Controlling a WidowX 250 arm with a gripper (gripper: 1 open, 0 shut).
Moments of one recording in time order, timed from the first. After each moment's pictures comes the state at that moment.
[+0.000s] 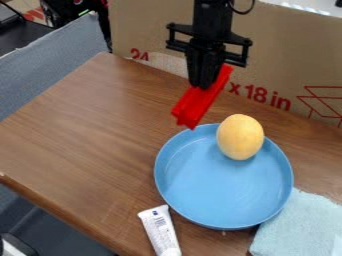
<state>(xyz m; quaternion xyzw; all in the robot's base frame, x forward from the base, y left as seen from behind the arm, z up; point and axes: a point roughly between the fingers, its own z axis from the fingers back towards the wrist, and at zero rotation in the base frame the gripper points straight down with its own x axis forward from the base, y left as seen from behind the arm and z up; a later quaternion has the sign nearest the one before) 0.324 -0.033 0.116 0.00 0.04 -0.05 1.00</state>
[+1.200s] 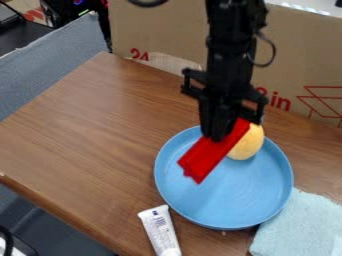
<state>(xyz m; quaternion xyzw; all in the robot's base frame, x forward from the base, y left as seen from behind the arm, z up) 0.273 -0.064 0.084 -0.01 0.04 -0.14 0.99</state>
